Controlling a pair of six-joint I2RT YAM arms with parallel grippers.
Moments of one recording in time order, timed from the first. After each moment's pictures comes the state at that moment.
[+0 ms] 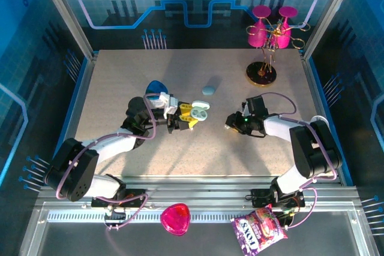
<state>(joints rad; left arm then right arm) -0.44 1.37 0.57 0.94 1.04 -0.17 0.26 1.57 0.68 -0.11 -0.41 0.74</state>
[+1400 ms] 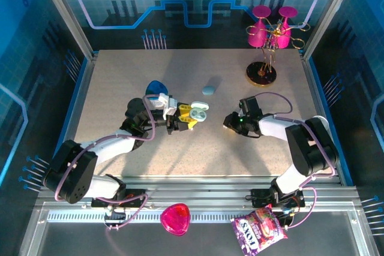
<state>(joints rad) -0.44 1.35 0.55 0.93 1.02 -0.16 0.32 1.61 0.70 -0.08 -0.29 0.80</state>
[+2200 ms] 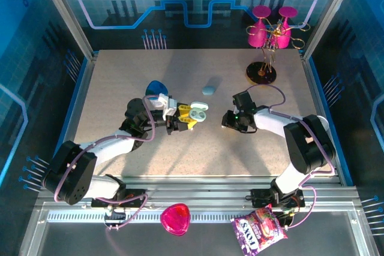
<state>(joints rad) -0.43 1.35 0.55 0.92 1.02 -0.14 0.38 1.63 0.84 -0.30 -0.18 0.64</state>
